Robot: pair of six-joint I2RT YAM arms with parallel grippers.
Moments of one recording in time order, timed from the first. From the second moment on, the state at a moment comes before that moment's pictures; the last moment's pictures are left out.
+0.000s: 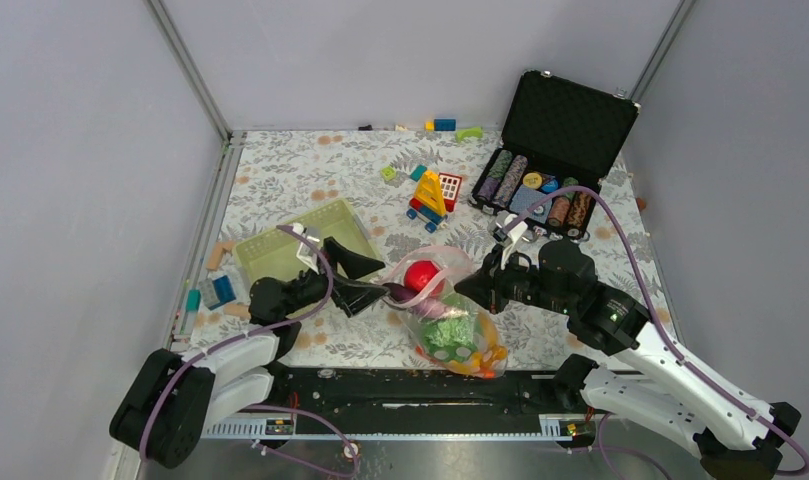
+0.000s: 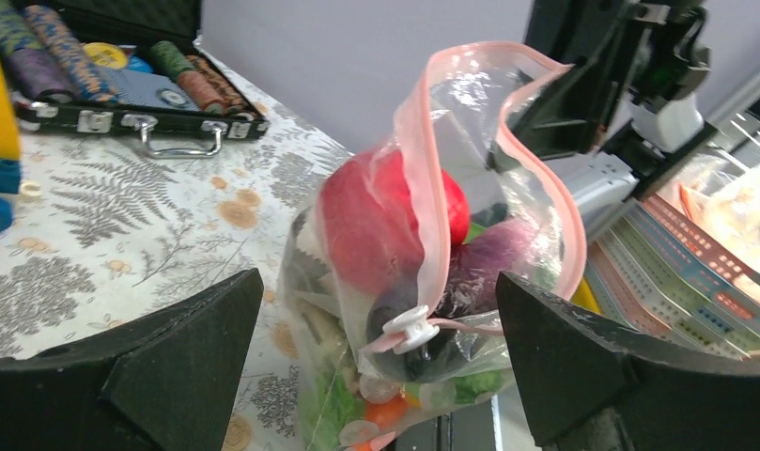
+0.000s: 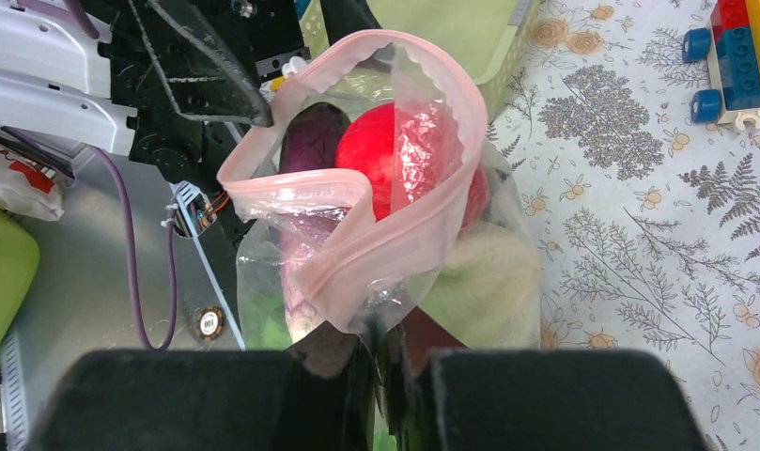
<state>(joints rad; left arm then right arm) -0.42 1.01 0.12 1.23 0.76 -0.82 0.83 0.72 0.82 -0.44 -0.25 0.31</state>
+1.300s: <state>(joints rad) -0.54 0.72 0.25 0.72 0.71 -0.62 0.83 0.72 0.88 -0.50 -0.26 0.27</state>
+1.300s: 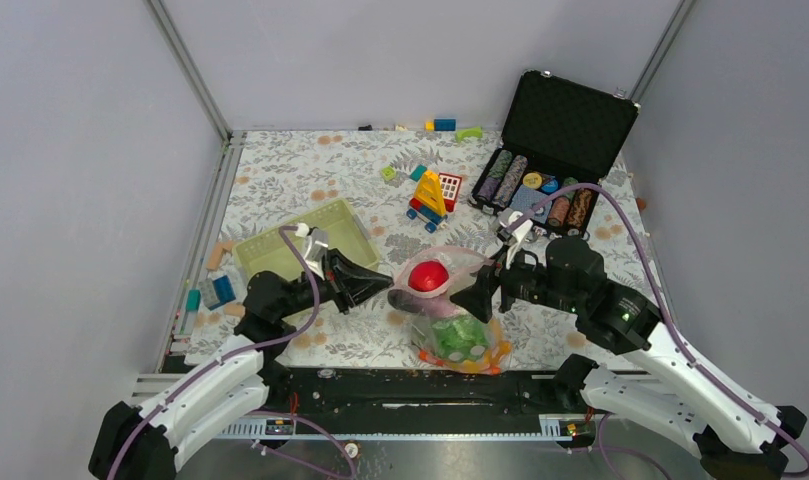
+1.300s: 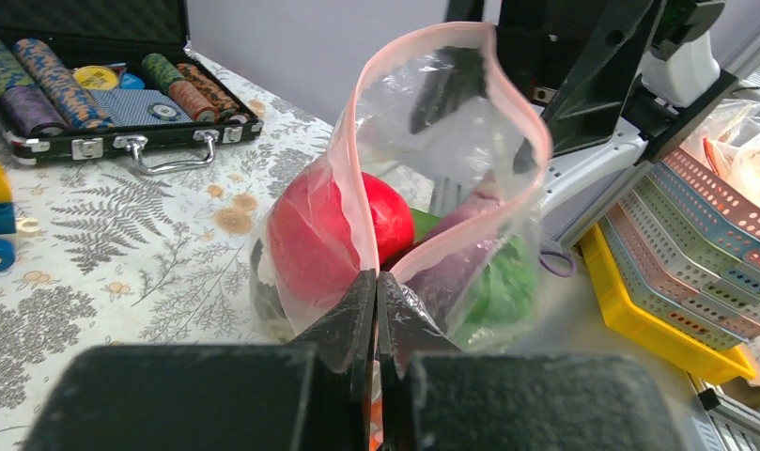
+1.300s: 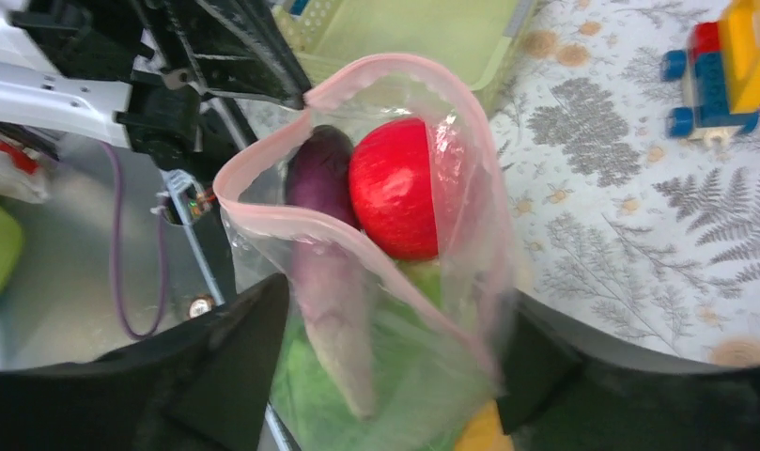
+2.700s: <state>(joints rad) -0.77 0.85 0.47 0.55 0.67 -0.49 0.86 1.38 1.62 -1.28 -0.59 -0.84</state>
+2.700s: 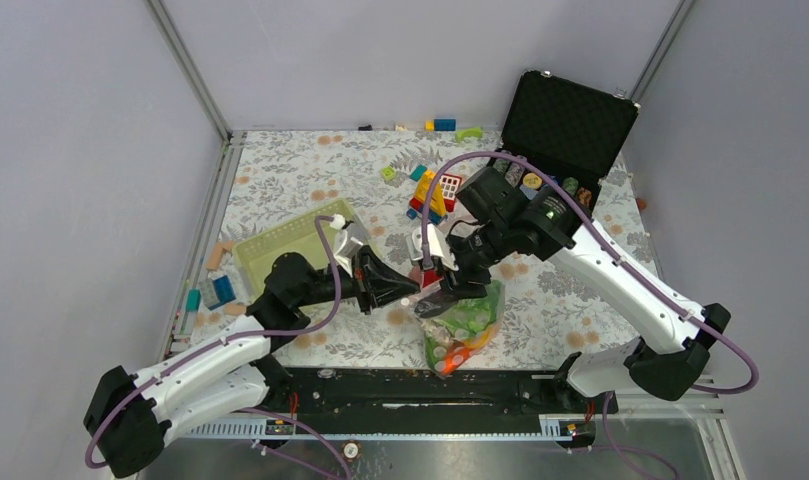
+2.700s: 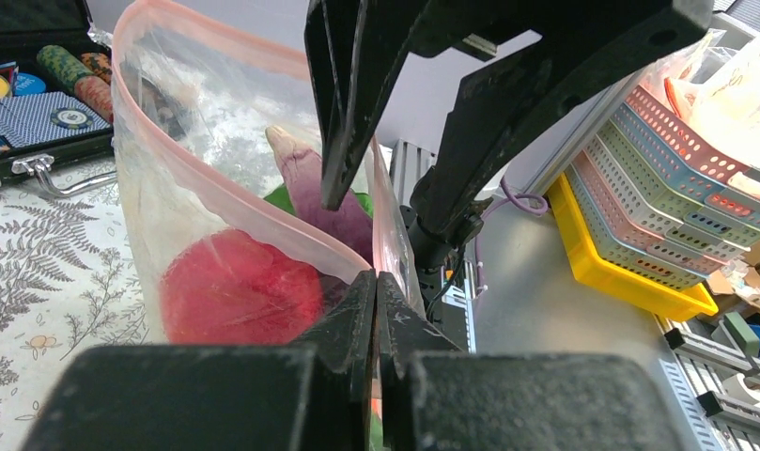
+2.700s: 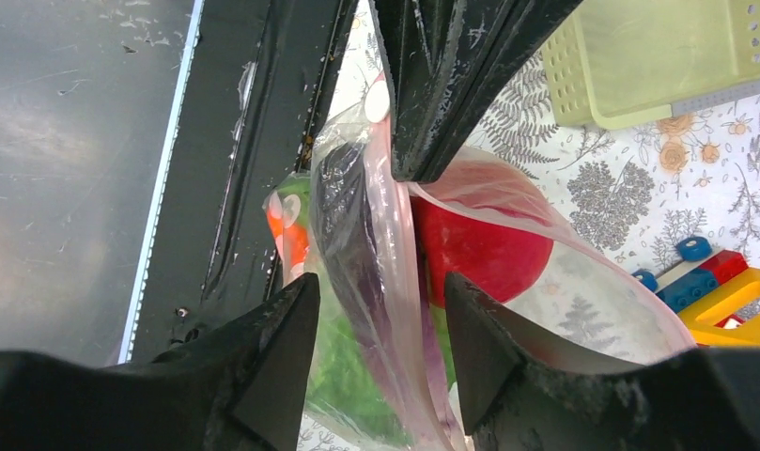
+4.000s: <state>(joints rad) -0.77 0.79 0.47 0.44 0.46 -0.45 0.87 0.95 1.11 -0.54 -0.30 -0.10</state>
